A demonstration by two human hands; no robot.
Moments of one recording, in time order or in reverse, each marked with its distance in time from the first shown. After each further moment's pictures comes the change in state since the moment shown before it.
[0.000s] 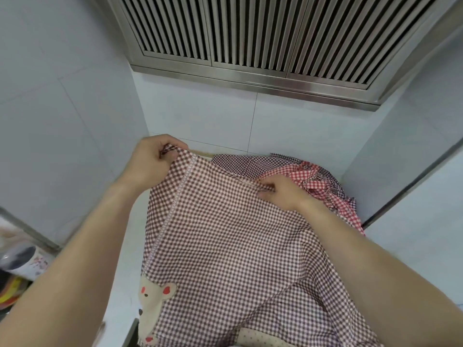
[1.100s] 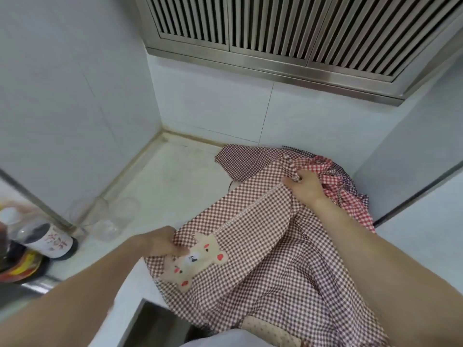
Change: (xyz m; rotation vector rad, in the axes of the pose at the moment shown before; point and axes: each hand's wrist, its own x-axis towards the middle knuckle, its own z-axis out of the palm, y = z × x) left_hand -0.087 -0.181 0.065 0.316 -0.902 -0.507; right_hand 0.005 0.030 0.015 0.348 0.327 0.192
